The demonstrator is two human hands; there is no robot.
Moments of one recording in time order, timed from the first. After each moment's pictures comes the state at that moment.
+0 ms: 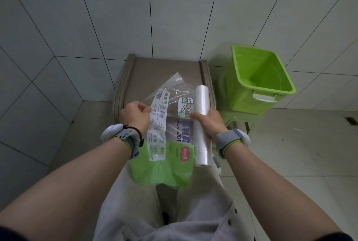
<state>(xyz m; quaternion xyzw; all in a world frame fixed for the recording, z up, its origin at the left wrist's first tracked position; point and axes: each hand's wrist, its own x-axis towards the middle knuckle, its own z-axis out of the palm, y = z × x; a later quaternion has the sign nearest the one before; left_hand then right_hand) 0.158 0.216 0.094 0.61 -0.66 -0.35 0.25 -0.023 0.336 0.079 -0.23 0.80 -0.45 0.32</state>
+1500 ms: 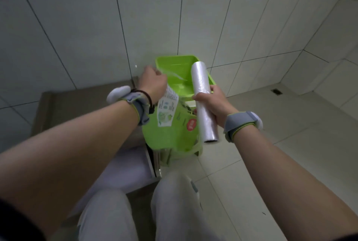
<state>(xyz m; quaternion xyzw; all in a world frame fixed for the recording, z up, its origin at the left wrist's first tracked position) -0.116 0.275 0.211 0.36 -0.79 -0.45 0.22 -0.193 0.444 0.180 -0.09 0.73 -0.63 0.27</state>
